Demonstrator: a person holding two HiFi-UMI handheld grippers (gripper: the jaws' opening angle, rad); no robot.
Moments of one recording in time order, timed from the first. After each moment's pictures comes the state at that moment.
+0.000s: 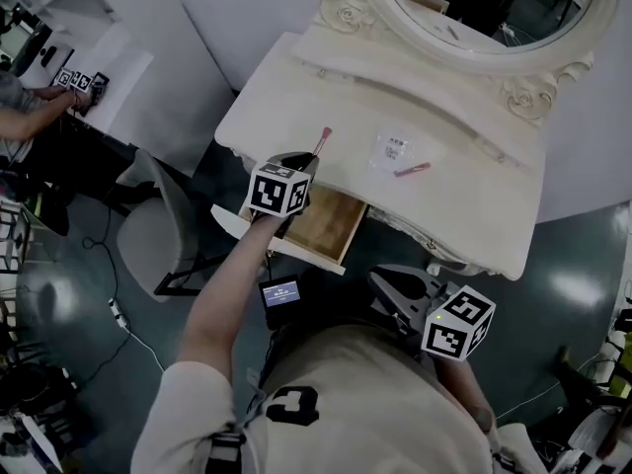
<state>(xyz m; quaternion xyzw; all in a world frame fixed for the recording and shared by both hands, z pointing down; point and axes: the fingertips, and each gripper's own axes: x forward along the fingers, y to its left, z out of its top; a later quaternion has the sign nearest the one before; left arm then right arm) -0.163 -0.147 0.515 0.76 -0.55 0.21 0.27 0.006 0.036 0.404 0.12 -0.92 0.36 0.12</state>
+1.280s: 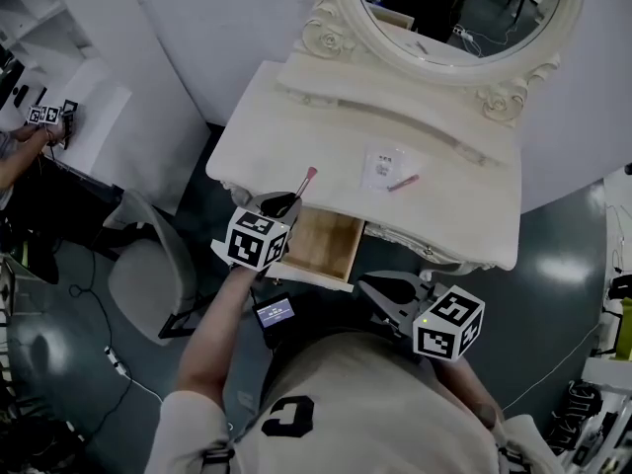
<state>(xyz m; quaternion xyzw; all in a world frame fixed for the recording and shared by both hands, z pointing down) -0.189 -0.091 0.488 0.82 -0.48 0.21 0.23 -0.052 0.045 0.395 0.16 -0.93 0.30 0.15</state>
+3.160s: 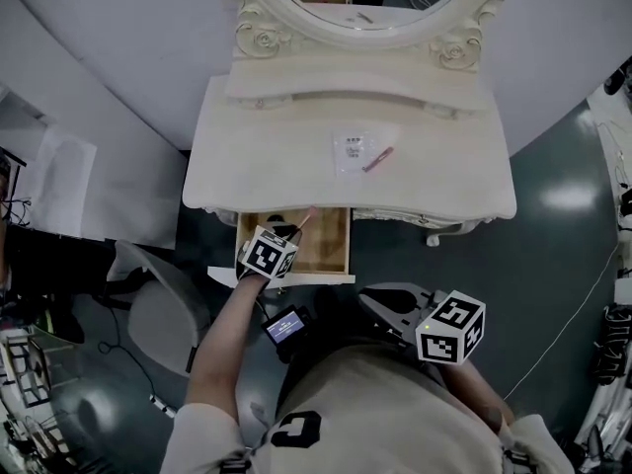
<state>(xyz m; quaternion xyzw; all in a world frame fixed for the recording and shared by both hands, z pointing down) -0.147 -0.060 0.622 0.82 -0.32 0.40 0.25 -0.029 0.077 0.419 0.23 -0.89 0.38 0.11</state>
